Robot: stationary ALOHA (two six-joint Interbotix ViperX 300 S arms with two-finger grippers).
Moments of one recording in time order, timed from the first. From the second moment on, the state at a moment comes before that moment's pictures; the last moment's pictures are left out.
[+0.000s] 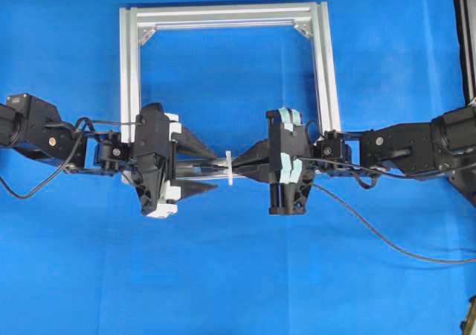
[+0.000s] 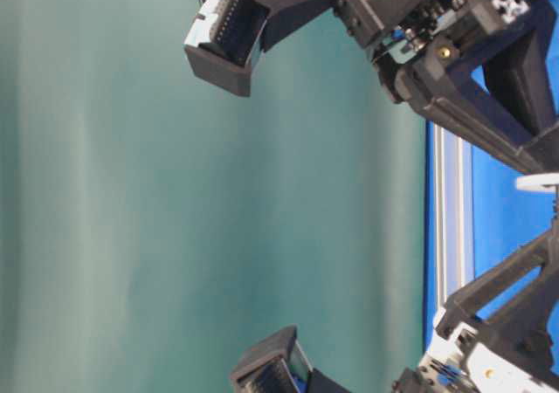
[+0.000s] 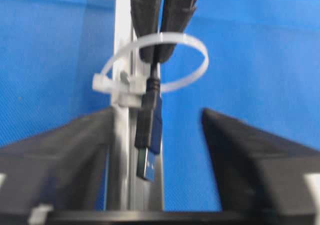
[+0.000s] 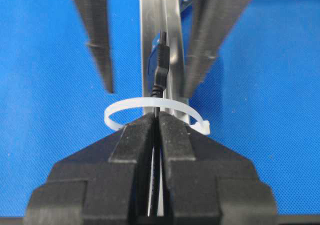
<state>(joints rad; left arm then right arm) -0.11 0.22 0.86 -0.09 -0.68 -0.11 0.11 0.13 0.78 0.22 -0.43 0.00</state>
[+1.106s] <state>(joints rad) -0.10 0.22 0.86 -0.09 -0.70 -0.11 0.11 0.13 0.78 0.22 -0.43 0.00</state>
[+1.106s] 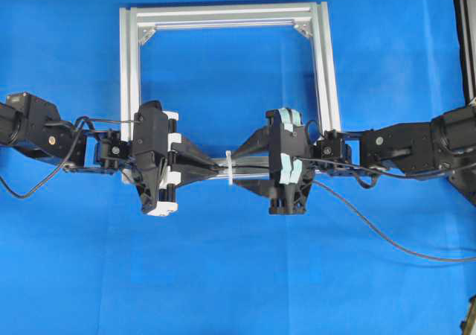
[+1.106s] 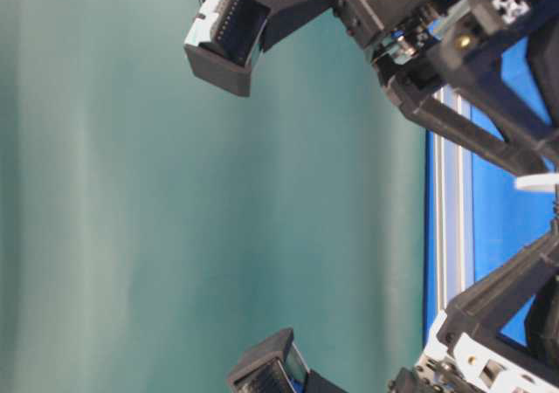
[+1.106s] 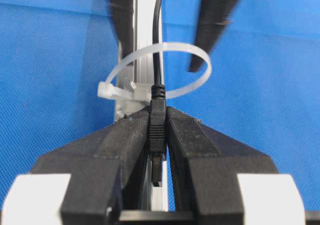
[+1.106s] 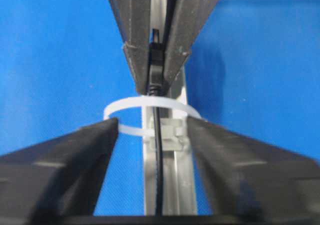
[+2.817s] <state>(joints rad) -0.18 -0.12 1.33 -0.09 -0.63 -0.22 0.11 0.11 0.82 0.22 -0.43 -0.01</state>
